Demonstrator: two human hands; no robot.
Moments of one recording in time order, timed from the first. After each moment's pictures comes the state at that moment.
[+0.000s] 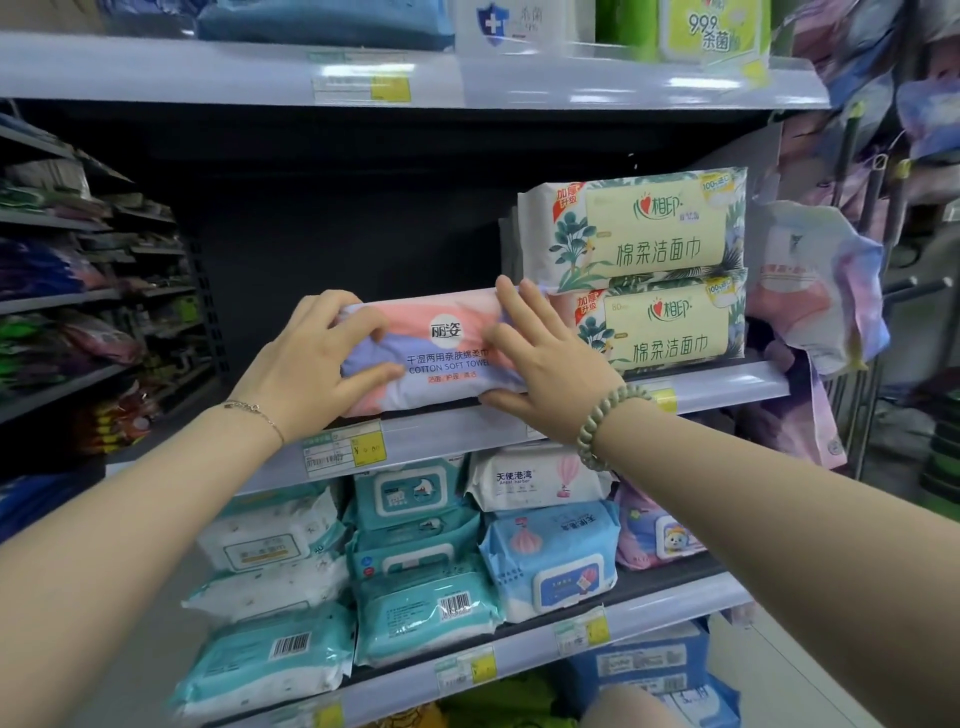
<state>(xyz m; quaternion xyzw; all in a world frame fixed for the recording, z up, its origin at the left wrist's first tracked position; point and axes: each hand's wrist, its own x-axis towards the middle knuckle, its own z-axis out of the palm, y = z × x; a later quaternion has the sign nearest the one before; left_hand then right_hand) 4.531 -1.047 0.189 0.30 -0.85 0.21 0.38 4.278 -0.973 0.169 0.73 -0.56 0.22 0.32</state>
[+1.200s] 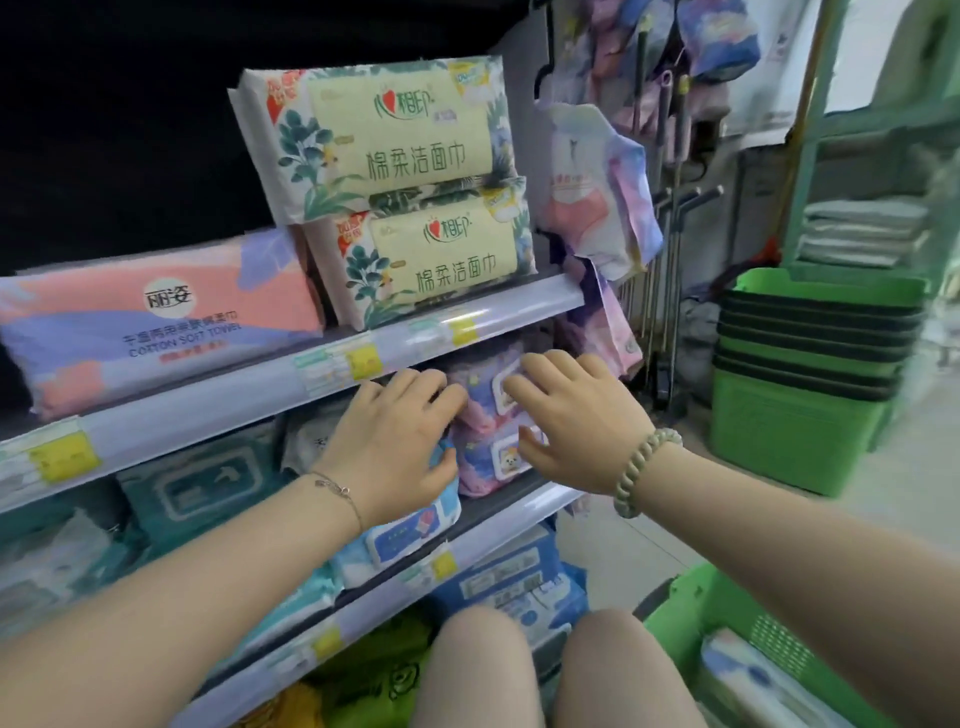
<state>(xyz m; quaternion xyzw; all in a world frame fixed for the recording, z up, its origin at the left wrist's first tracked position) 4.321 -0.966 0.084 0.16 -0.94 0.22 0.21 4.143 -0.854 0.068 0.63 -0.69 0.08 0.33</state>
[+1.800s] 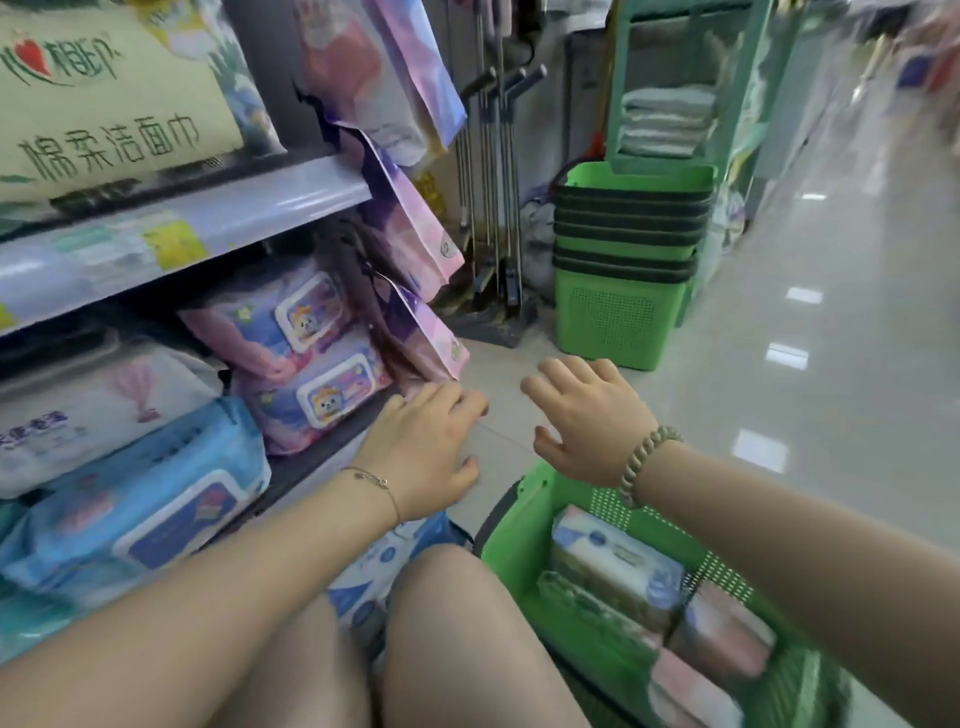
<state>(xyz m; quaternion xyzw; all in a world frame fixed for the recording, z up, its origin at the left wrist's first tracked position) 4.163 -0.895 -0.029 0.05 -0.99 0.07 0.09 4.033 -0.740 -0.046 0.51 -0.84 -0.01 0.19</state>
